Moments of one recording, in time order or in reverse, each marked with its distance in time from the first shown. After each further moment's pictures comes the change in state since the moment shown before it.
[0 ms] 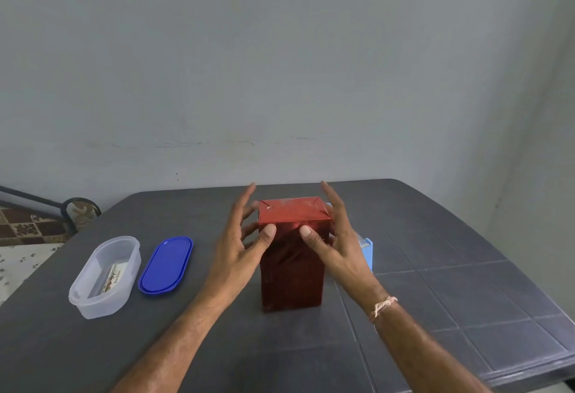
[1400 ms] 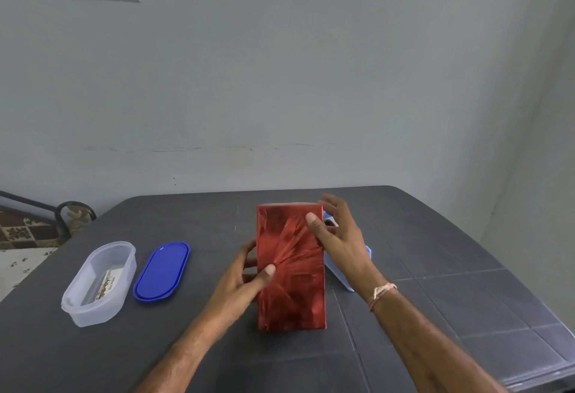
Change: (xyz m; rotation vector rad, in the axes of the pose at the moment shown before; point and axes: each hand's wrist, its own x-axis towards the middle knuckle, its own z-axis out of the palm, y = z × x) left_hand -0.021 -0.045 -0.001 -0.012 -0.139 -0.306; right_hand 0.027 0.006 -0.007 0.015 0.034 0.163
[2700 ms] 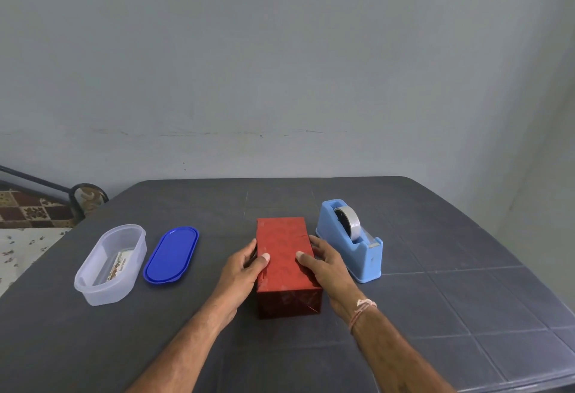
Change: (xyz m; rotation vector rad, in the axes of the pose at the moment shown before) left_hand 0.020 -0.024 -0.001 -0.015 0.121 -0.195; right_hand -0.018 0.069 0.045 0.239 -0.087 0.465
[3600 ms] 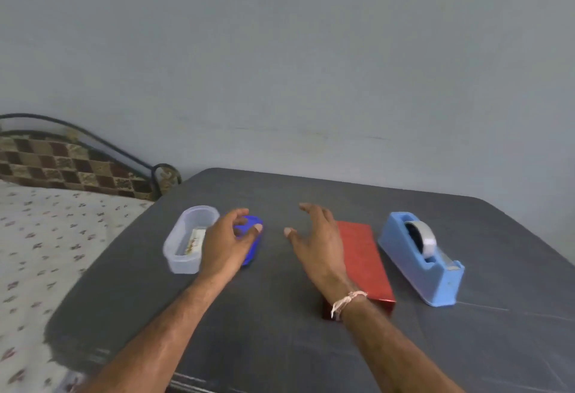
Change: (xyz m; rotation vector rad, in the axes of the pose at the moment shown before) left_hand -0.015 0.015 -0.135 0.397 0.542 0.164; right_hand -0.004 -0.042 0.144 -0.744 0.098 -0.571
